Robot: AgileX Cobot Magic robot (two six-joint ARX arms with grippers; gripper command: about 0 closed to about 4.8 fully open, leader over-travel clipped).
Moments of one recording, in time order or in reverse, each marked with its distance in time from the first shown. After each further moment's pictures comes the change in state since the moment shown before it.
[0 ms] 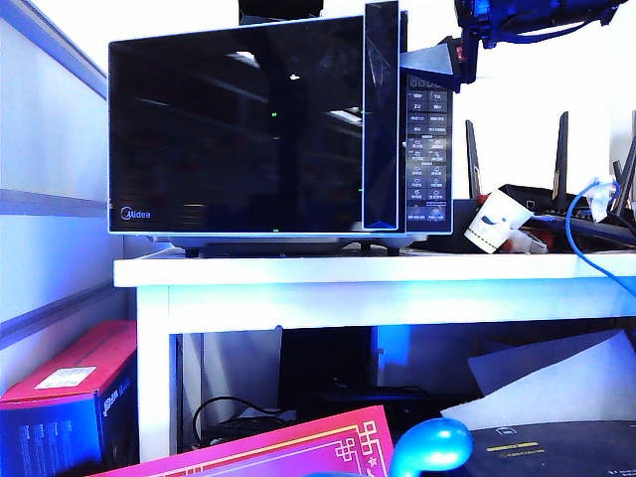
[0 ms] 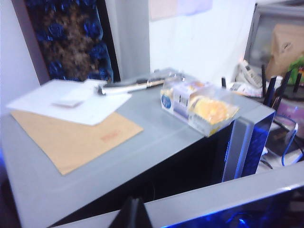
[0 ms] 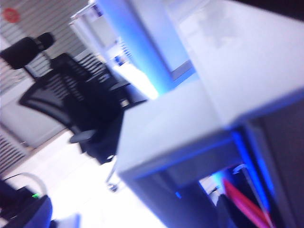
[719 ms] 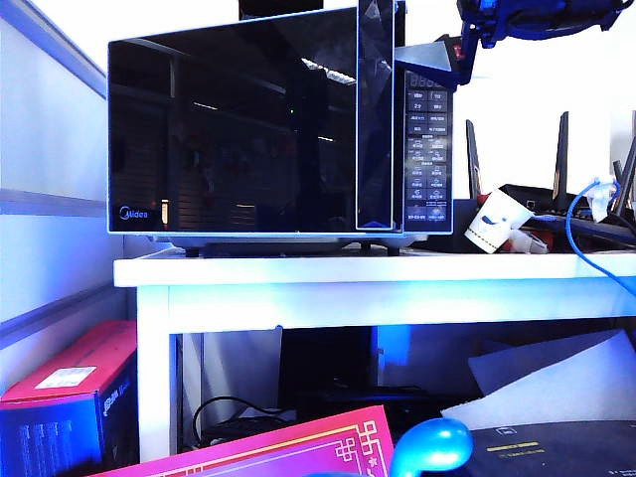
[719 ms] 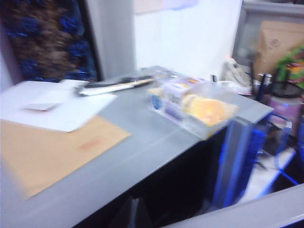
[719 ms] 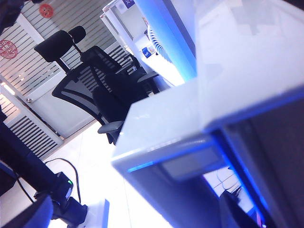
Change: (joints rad) left arm -0.028 0.113 0.000 0.124 0.055 -0.001; right arm 0.002 0.001 0.000 -0.048 -0.134 -0.014
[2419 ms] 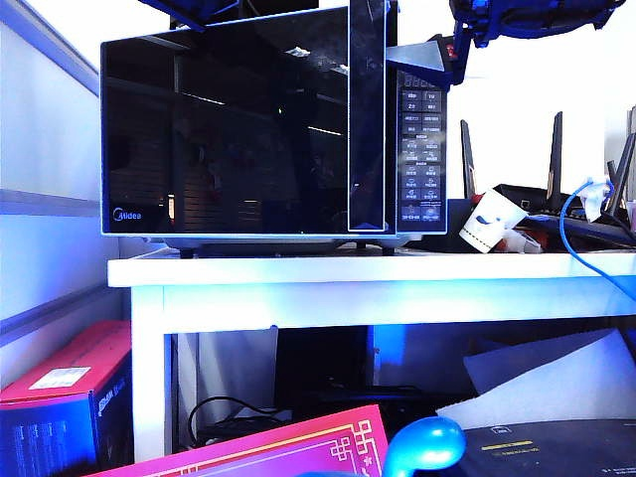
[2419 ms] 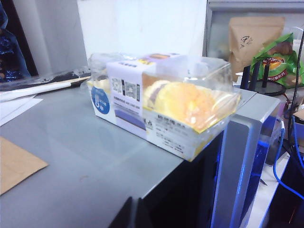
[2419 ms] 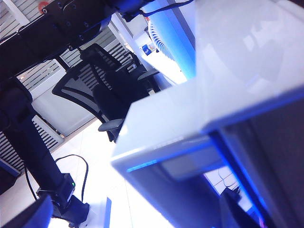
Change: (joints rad) left arm -0.121 0.327 0.006 0.382 0.005 -0.004; right arm 0.035 -0.002 0.000 -0.014 0.010 -0.008
